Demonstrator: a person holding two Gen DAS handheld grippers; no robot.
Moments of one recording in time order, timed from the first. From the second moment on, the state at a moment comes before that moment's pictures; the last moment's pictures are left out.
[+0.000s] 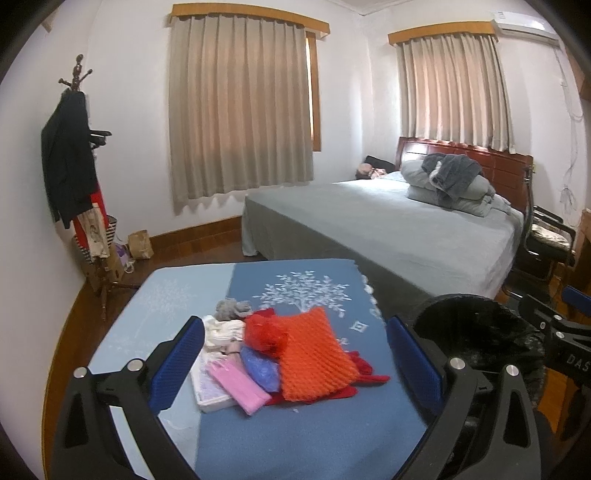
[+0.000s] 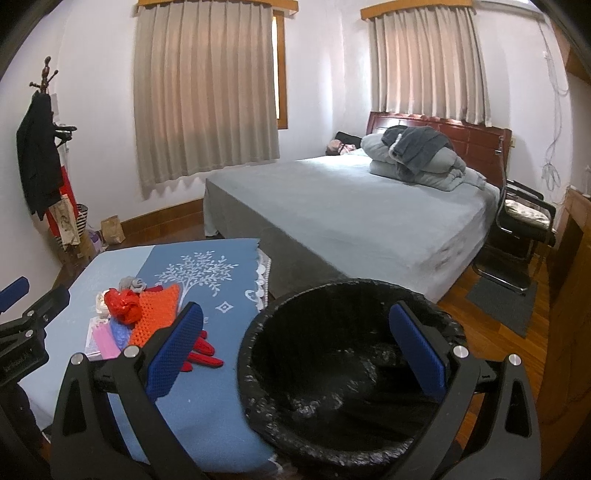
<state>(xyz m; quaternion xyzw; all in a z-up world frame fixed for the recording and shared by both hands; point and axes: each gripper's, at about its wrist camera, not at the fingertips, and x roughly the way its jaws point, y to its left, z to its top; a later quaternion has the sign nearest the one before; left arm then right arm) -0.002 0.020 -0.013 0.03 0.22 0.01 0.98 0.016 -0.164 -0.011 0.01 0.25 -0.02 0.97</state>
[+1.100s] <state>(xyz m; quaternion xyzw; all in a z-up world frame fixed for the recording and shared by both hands) 0.057 0.125 -0.076 0.00 0.26 0.10 0.96 0.151 -0.036 -0.122 -0.01 0.40 0.19 0.90</state>
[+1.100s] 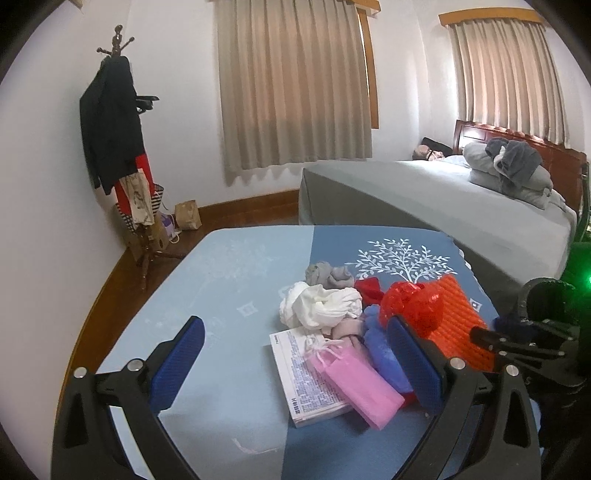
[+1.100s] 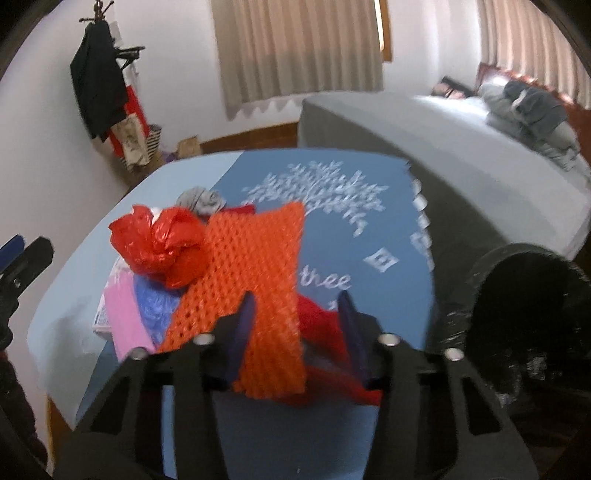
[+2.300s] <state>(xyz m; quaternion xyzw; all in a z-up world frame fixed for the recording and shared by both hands) 0.094 0.054 -0.134 0.00 0.33 -0.09 0.94 0.146 -0.076 -0.106 0.03 0.37 0.21 0.90</state>
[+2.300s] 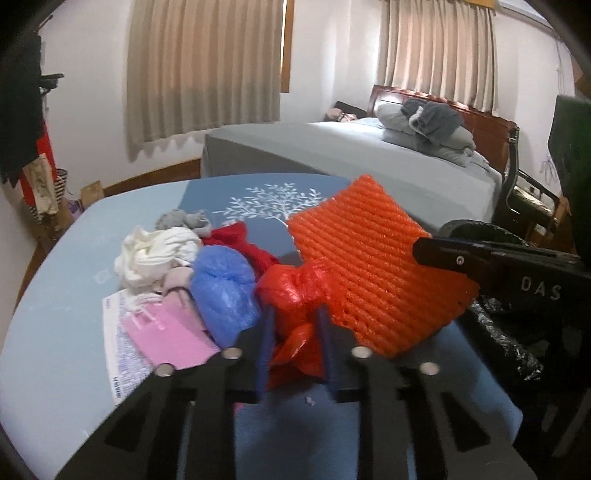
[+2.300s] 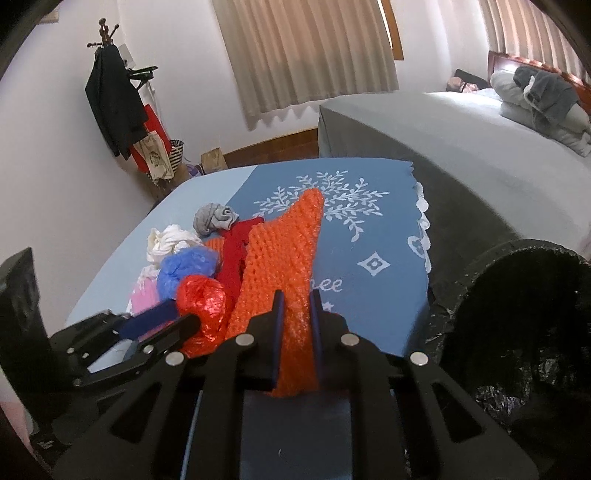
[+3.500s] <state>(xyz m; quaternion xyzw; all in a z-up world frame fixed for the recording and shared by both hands) 0.103 -0.075 -0.061 0.01 0.26 -0.24 0.94 0.066 -0.247 -0.051 0.07 0.30 0.04 0.95</state>
